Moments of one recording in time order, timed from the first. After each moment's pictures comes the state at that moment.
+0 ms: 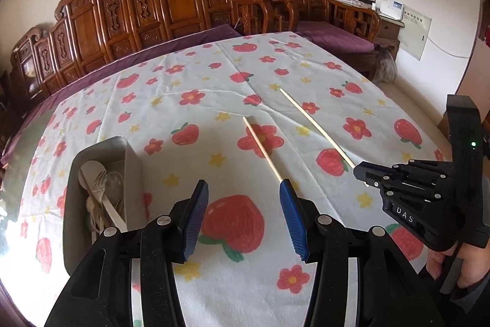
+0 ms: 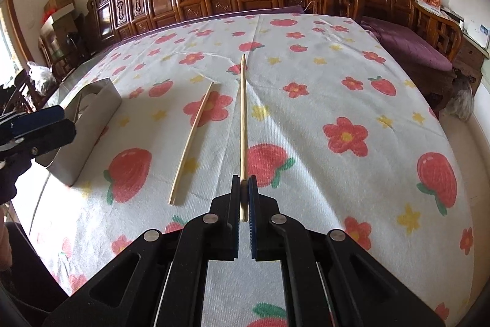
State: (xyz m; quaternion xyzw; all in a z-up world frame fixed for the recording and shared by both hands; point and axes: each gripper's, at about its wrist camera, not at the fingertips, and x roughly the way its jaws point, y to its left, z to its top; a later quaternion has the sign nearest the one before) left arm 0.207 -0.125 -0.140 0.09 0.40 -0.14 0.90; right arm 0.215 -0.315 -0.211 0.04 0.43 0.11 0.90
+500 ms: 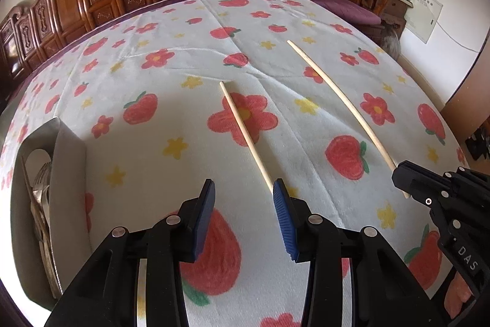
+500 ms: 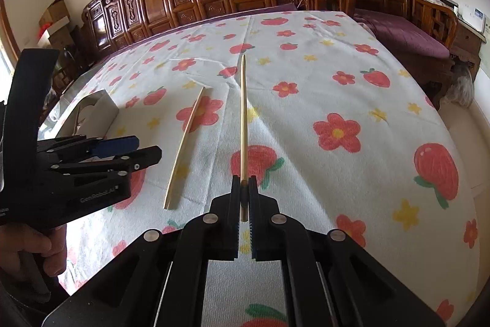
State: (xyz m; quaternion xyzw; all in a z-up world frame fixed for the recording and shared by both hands) left arm 0.265 -0.161 -0.207 0.08 0.48 -0.14 0.86; right arm 0.219 -0.328 -0.213 0.06 0.43 0.10 0.89
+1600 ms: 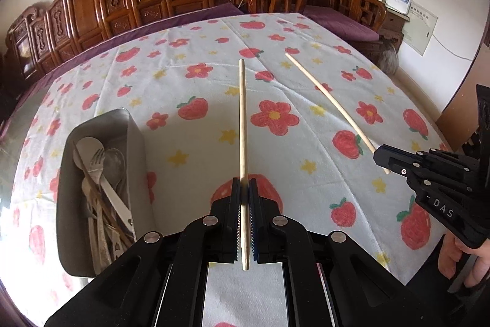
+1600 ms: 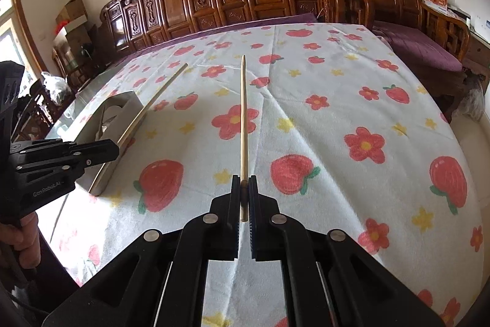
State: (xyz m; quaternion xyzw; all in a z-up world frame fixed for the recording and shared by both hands) left arm 0.213 -0.092 -0.151 0.07 0.44 -0.14 0.88; right arm 0.203 -0.296 -0.191 0.06 0.41 0.15 0.90
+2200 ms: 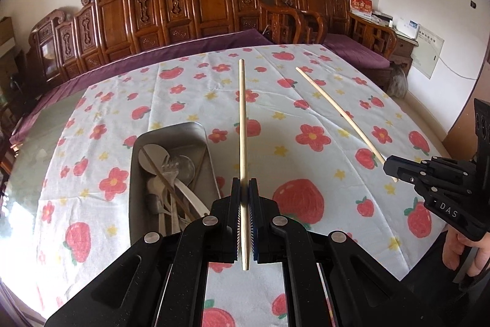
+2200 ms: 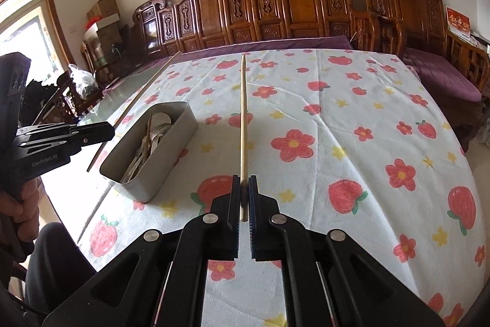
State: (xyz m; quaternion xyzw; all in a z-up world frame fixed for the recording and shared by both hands) left arm 0.186 -0.012 -0.105 0.06 0.40 -0.11 0.91; right arm 0.182 -0.242 -0.150 0.03 0.37 0.21 0.90
